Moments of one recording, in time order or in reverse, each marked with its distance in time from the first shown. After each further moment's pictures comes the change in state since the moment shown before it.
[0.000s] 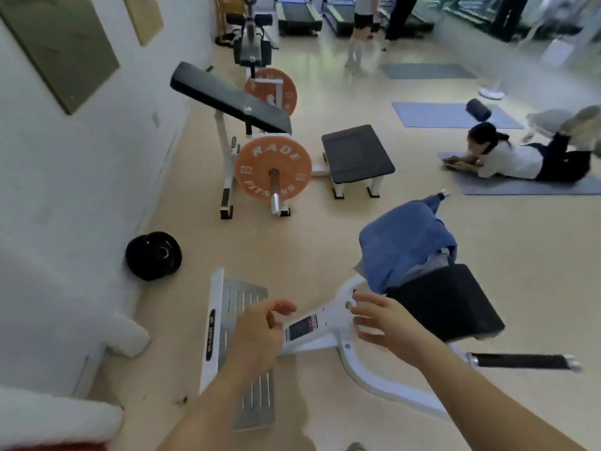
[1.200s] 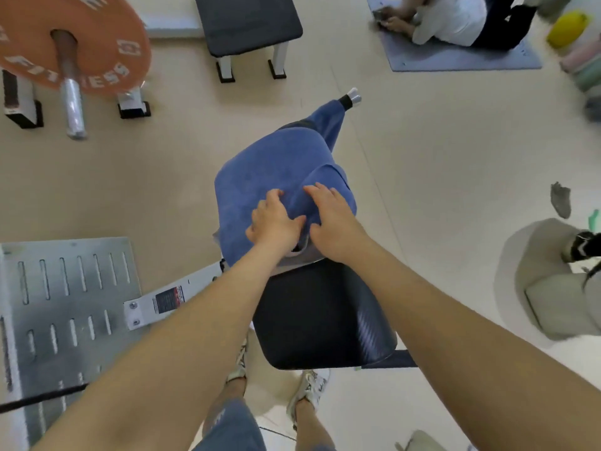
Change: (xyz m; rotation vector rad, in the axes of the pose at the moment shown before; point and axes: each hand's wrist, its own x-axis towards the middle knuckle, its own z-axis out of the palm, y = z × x) left_hand 0.349 0.076 0.419 0.247 -0.279 -0.273; right_hand 0.295 -0.042 -0.280 -0.930 0.208 -0.233
